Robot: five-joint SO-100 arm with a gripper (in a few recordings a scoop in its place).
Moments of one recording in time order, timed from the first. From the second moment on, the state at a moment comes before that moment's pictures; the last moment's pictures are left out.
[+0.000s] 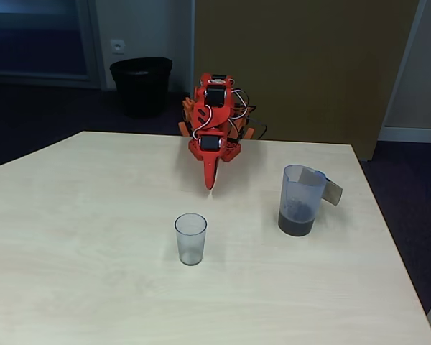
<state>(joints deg) -3.1 190.1 179.7 68.8 2.3</state>
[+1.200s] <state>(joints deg) -38.2 160.3 174.6 42.8 92.6</state>
